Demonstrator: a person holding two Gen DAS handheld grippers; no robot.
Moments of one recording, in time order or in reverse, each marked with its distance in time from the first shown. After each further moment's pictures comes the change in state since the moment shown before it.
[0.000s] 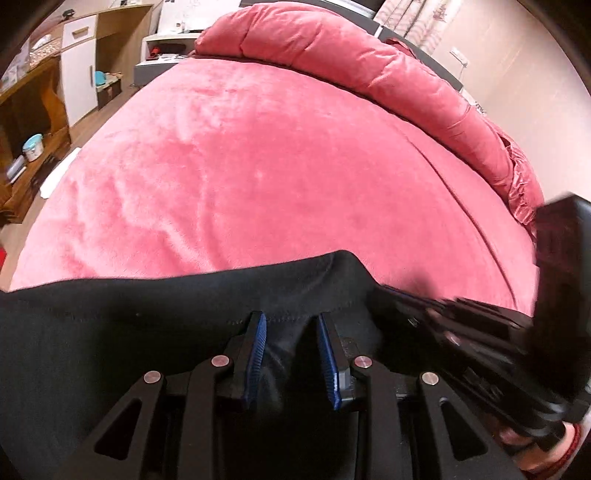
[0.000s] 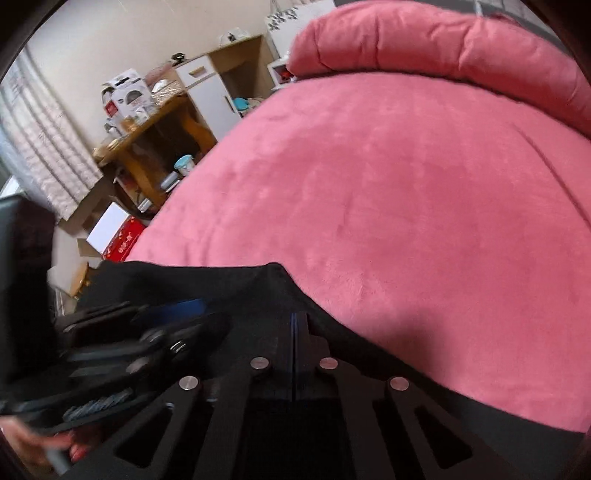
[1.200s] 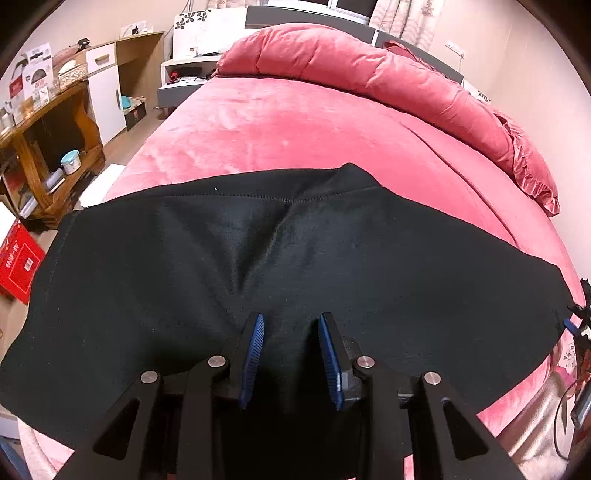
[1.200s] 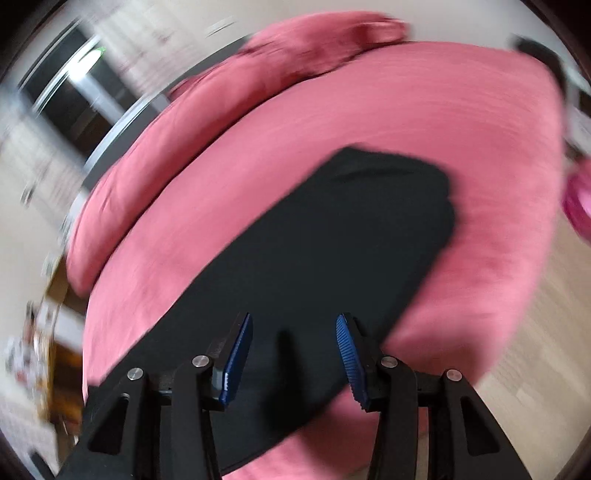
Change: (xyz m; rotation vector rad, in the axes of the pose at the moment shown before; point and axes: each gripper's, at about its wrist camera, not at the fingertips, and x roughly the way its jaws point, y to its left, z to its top) left arm -0.072 -0.013 -0.095 0.064 -0.064 0.131; right arm -0.327 -0.247 -0.268 0.937 -0.458 -0.440
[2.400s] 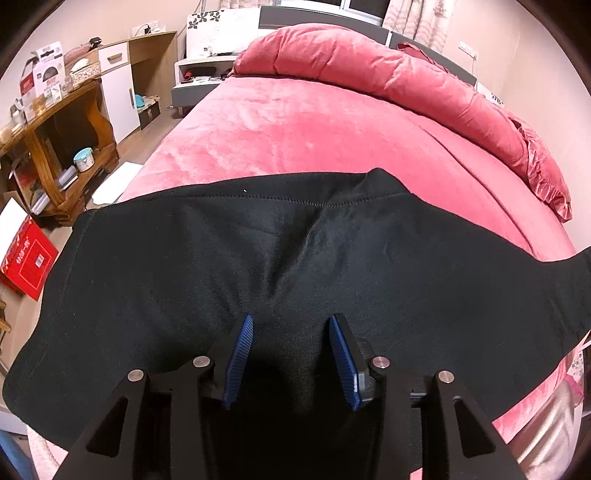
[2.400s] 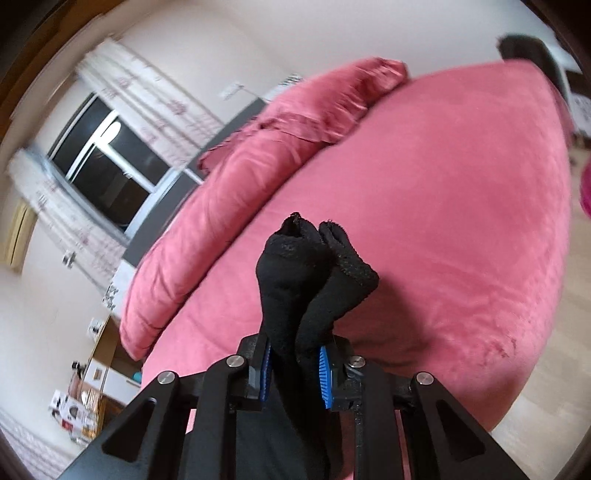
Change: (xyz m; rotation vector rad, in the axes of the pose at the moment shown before) left arm 0.004 0.016 0.003 -0.020 -0.006 0.054; right arm -0.051 0.037 0.061 0.044 -0.200 0.213
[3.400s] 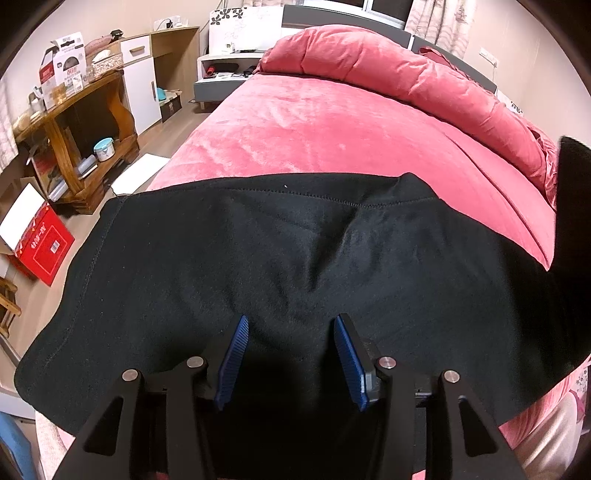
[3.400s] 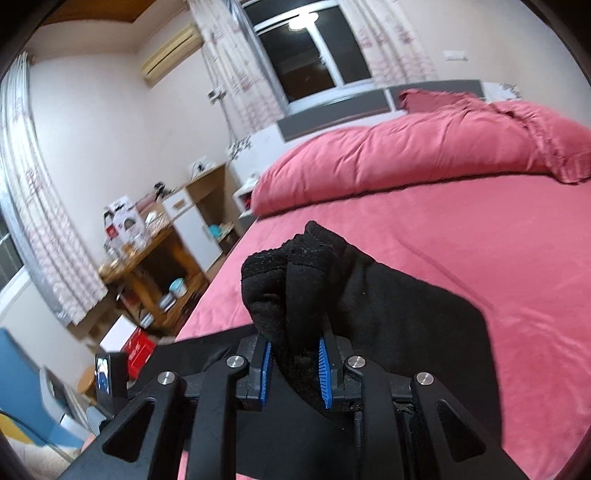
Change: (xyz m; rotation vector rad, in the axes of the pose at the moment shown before) left arm -0.004 0.016 -0.003 -0.049 0.005 0.071; right arm 0.034 0.243 -0.187 -0.642 0.287 0.381
